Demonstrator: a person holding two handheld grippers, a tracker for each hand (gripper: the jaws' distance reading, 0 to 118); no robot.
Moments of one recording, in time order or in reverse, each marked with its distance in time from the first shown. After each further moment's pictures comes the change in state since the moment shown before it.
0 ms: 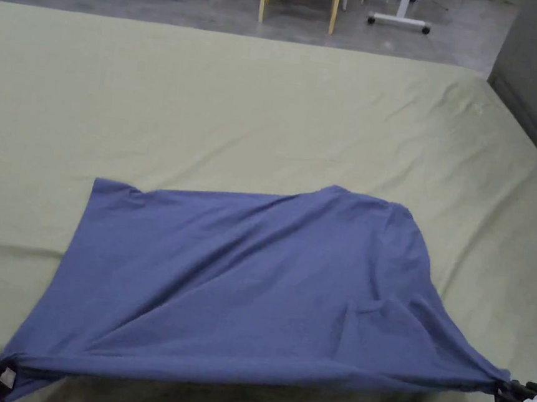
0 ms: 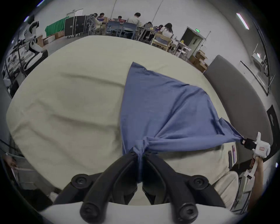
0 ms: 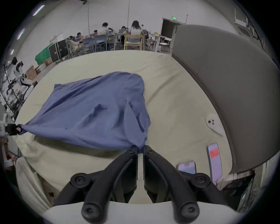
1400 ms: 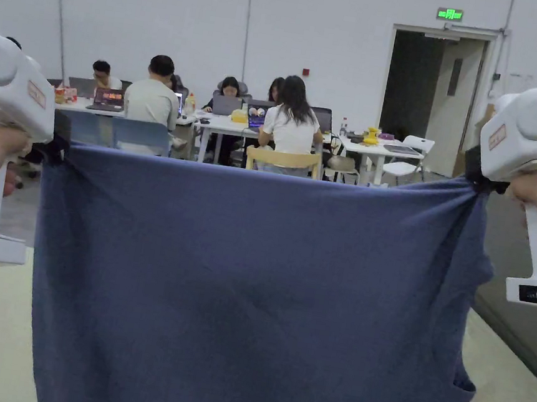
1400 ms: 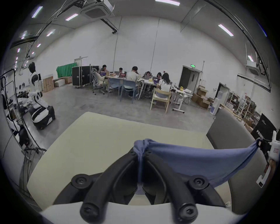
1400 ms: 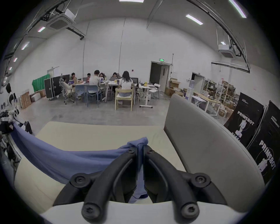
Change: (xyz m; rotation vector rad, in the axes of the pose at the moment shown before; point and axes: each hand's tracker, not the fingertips) left arm 0.172 0.544 0.092 0.505 0.126 -0.080; right arm -0.019 0.555 0.060 0.464 -0.100 -0.045
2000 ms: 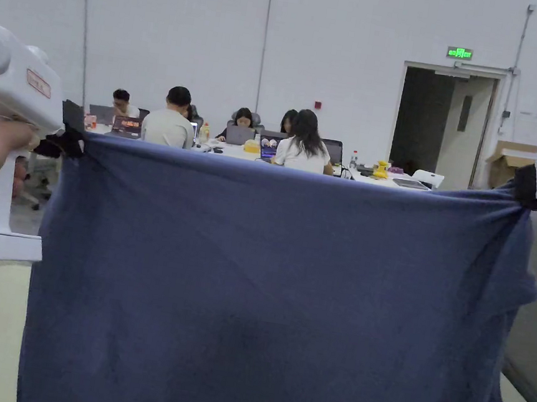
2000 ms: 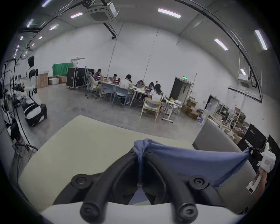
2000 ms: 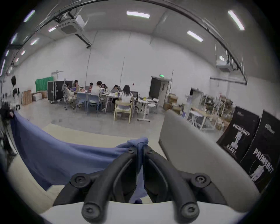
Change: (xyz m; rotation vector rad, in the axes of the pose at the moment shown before) left arm -0.014 0.025 0.082 0.101 -0.103 0.079; right arm 0.027 0.008 0.089 0.135 0.000 0.013
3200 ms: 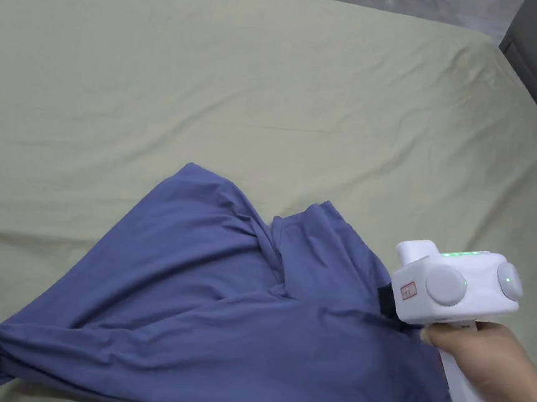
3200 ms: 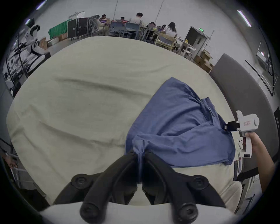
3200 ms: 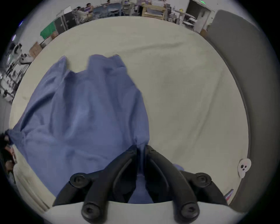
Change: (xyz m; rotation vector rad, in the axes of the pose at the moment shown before) left arm -0.109 -0.540 0.082 -0.576 0.051 0.044; right arm -0.077 -0.519 -0.082 -0.824 0.255 0.216
